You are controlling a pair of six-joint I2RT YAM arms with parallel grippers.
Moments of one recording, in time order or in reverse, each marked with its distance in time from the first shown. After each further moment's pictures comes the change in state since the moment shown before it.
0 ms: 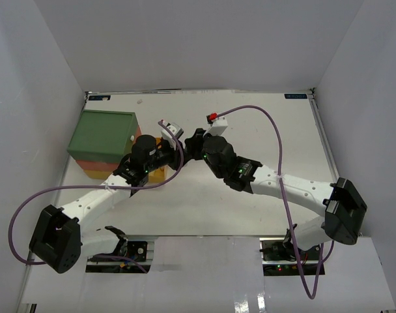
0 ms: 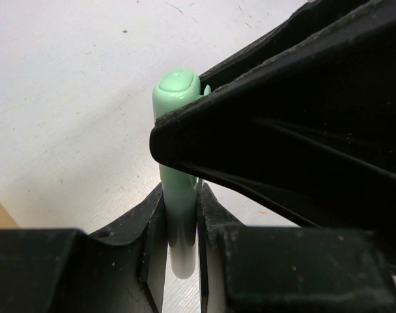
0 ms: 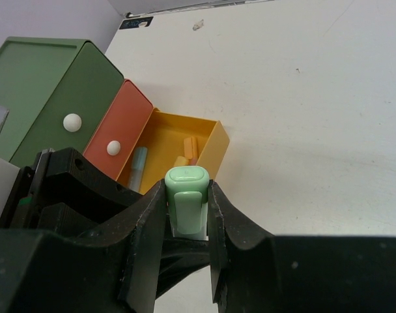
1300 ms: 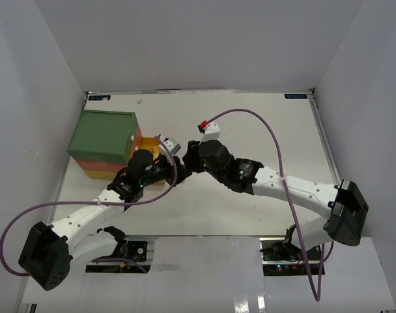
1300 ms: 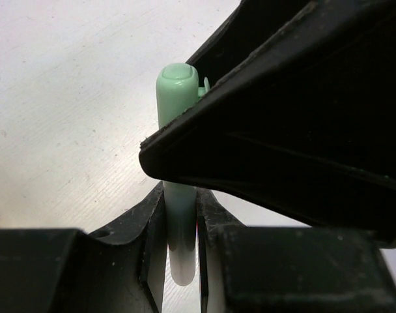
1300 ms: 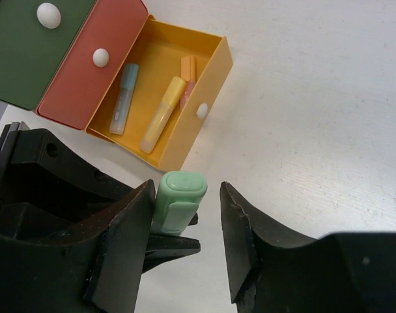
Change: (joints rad) left arm -0.054 -0.163 -0.149 -0.073 0.035 -0.070; right arm 0.030 -0.024 0.042 -0.263 -0.103 0.004
